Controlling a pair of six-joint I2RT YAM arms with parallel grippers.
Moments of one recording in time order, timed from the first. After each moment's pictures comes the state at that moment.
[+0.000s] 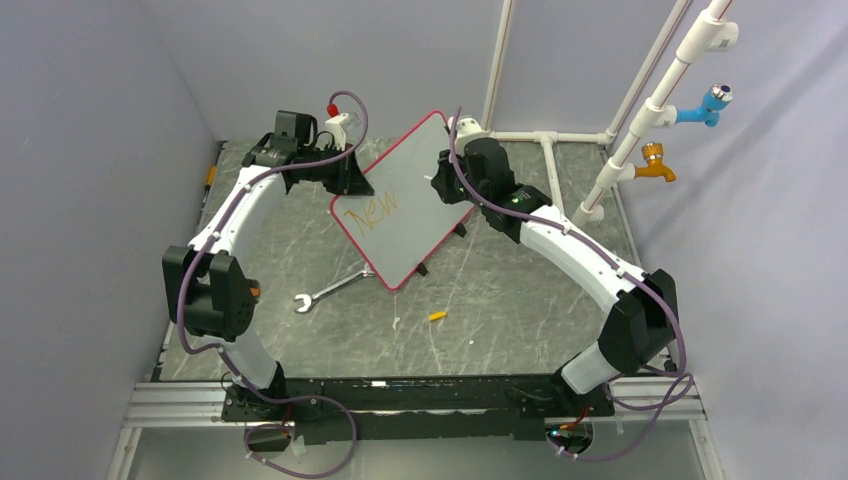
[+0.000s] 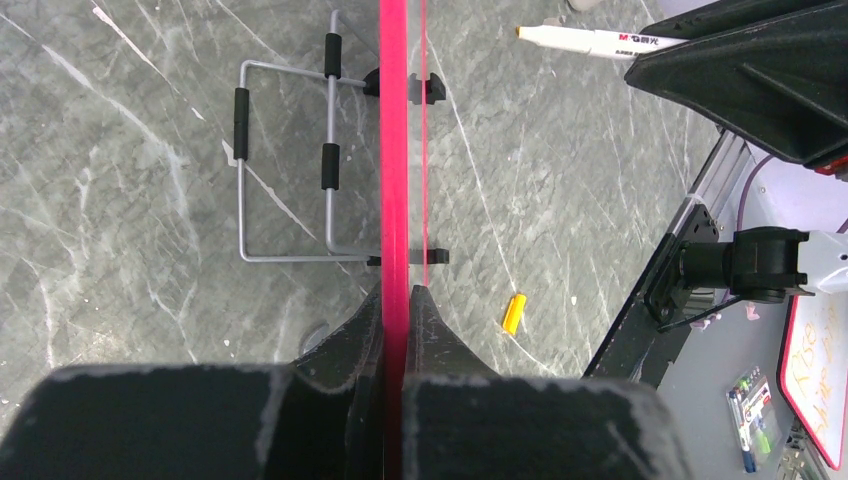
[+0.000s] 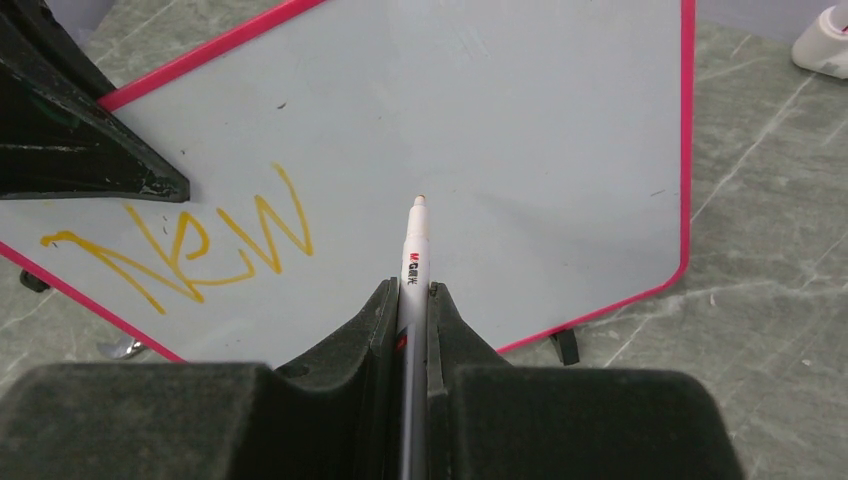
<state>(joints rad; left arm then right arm) -0.20 1.70 1.56 -0.63 0.77 -0.01 0.61 1.53 1.35 -0.22 0.04 0.20</state>
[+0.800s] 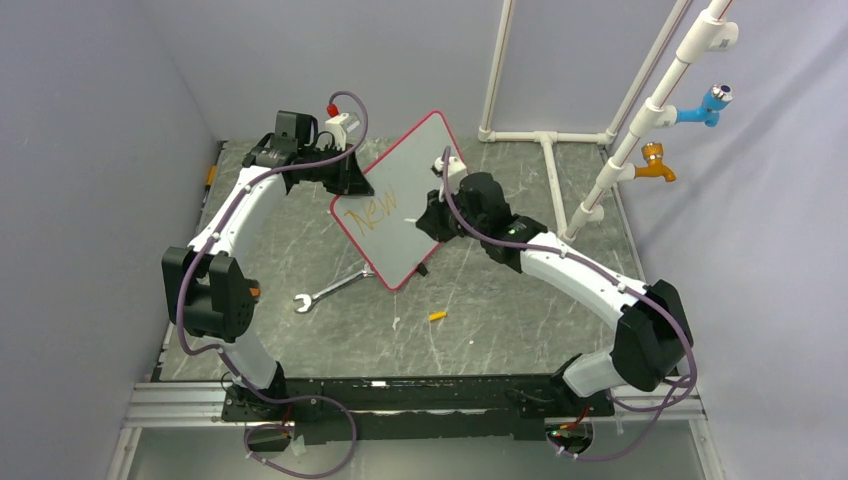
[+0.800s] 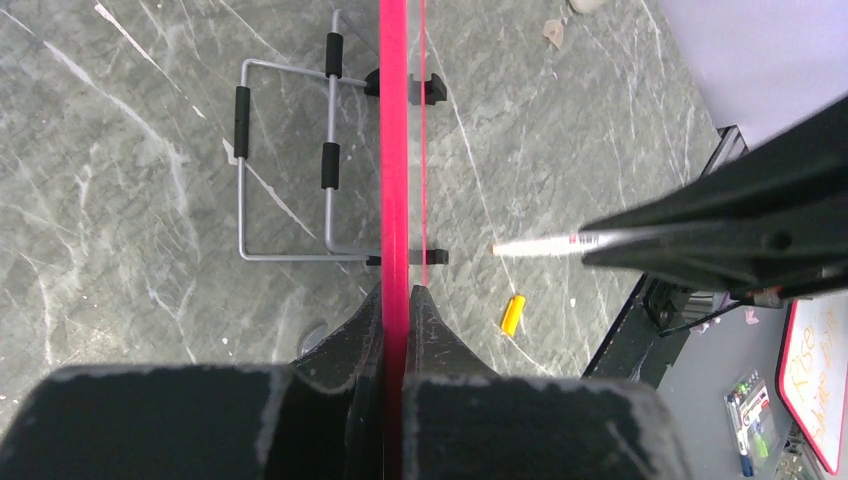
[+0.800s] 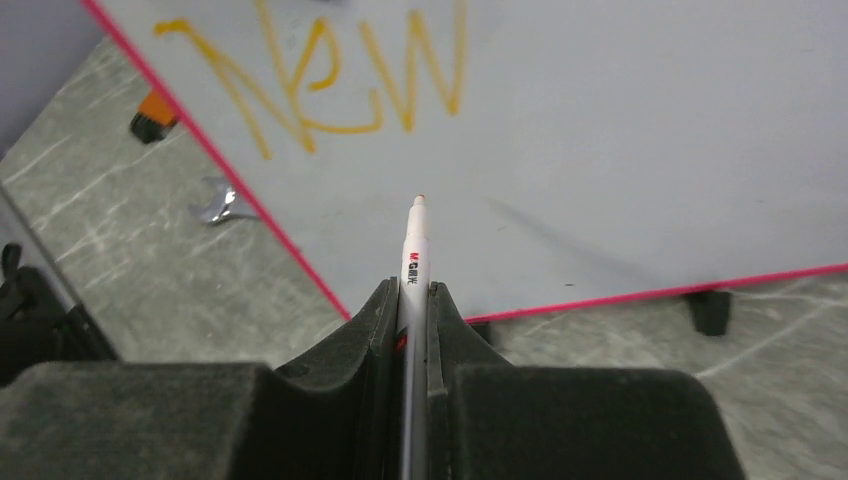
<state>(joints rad) -0.20 1.70 1.56 -0.63 0.76 -0.03 0.66 1.43 1.10 -0.10 -0.15 0.21</state>
